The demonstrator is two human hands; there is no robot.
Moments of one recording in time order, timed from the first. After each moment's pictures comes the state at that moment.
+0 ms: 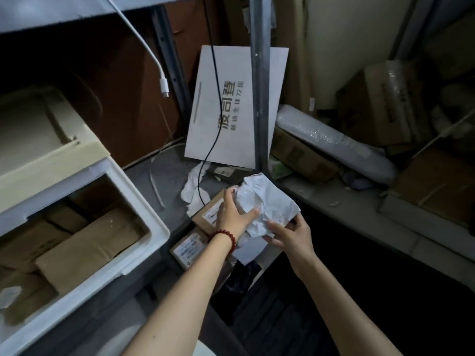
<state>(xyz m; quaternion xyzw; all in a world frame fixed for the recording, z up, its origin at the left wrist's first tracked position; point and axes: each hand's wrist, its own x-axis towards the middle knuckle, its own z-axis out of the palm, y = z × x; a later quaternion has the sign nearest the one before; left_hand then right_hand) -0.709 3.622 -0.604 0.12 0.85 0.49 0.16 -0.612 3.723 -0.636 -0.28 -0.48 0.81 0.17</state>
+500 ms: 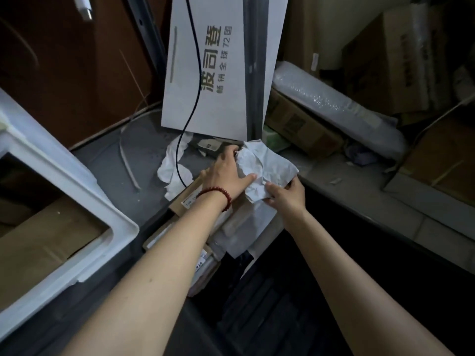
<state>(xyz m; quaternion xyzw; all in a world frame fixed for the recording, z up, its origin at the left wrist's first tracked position) -0.790 3.671 -0.635 0.23 0.94 0.24 0.10 -0.699 3.773 -0.683 -0.40 -0.51 0.74 0.17</state>
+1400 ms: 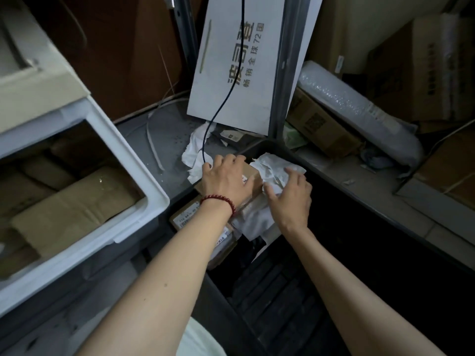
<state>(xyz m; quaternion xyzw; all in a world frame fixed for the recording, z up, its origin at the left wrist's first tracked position) -0.760 3.609 -0.635 0.27 0.96 0.05 -0.07 -0.674 3.713 -0.664 -0.34 -0.87 0.33 0.14</state>
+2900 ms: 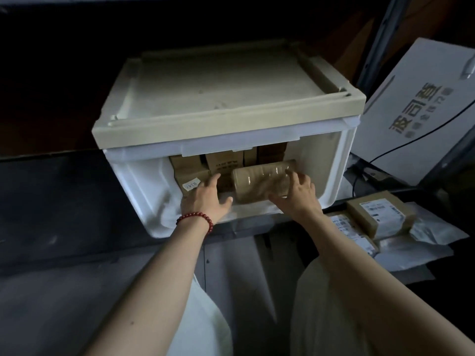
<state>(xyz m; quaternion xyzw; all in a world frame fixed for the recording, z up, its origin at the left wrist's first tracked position) -0.692 3.231 -0.578 -0.09 0.98 0.17 0.02 -0.722 3.432 -0.588 -0.03 -0.96 0.27 -0.04</state>
